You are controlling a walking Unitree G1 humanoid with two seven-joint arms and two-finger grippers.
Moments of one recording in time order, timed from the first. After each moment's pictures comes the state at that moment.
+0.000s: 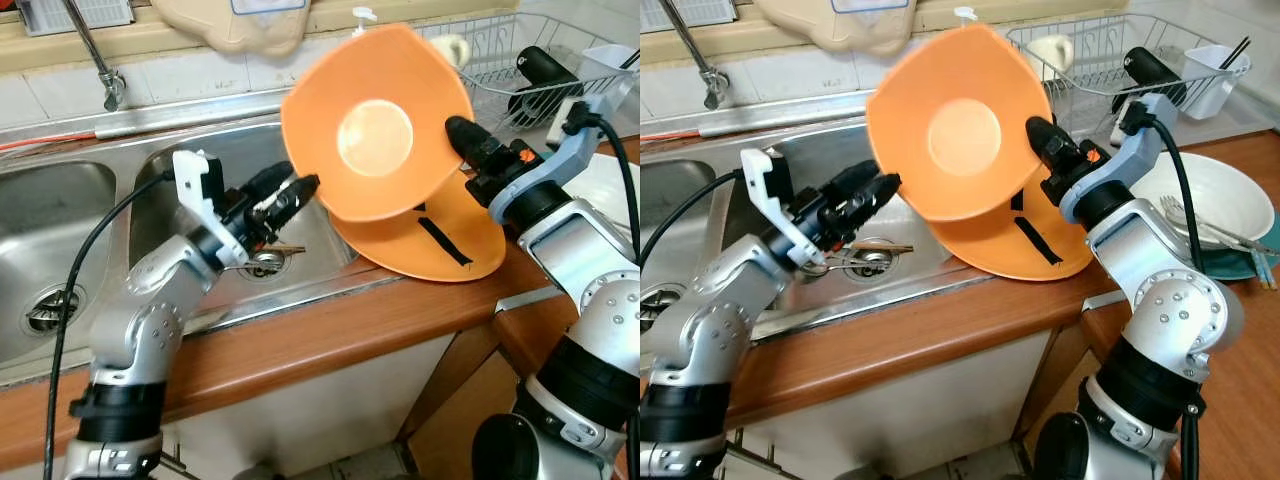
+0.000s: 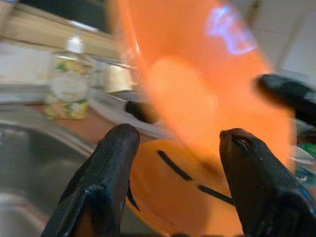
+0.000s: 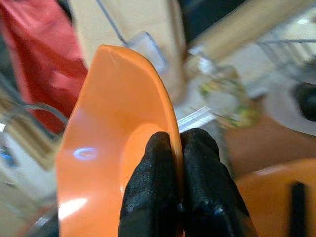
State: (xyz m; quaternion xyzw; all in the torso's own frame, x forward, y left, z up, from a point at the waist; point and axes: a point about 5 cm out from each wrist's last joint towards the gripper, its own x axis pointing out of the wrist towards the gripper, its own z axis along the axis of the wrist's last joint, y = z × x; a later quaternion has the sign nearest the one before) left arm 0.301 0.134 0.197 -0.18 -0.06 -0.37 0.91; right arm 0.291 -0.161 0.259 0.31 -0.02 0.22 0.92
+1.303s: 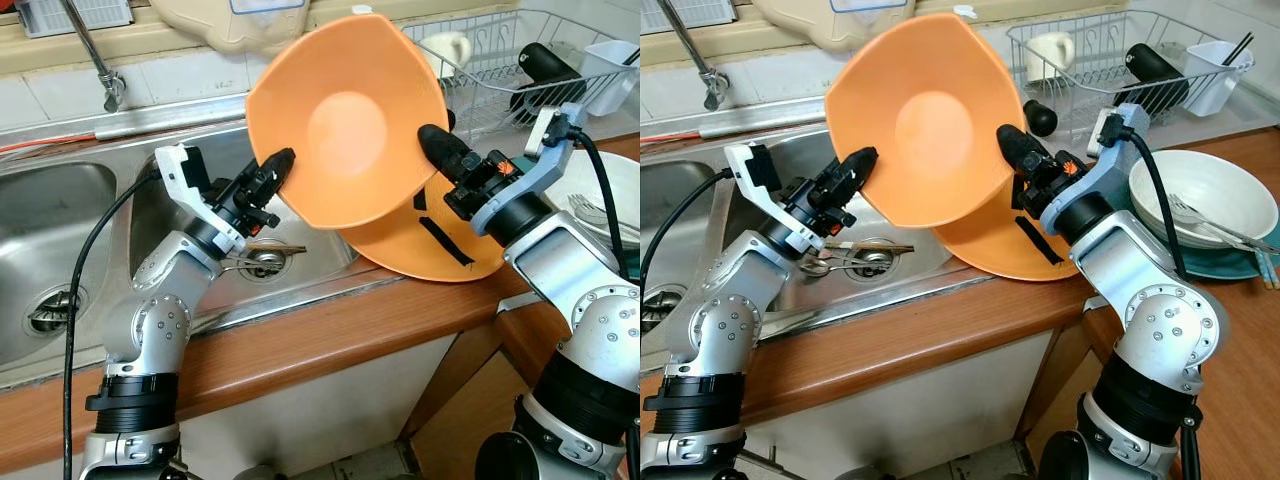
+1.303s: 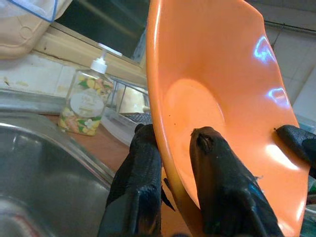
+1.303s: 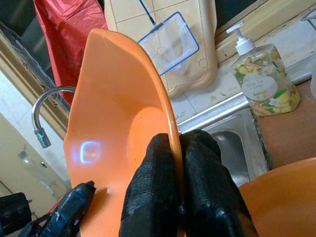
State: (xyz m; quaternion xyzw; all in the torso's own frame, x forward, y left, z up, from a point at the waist) left arm 0.307 0.135 0.199 -0.25 -0.09 -0.34 0.90; right arm 0.284 -0.147 0.250 0.31 0.00 0.27 0.91
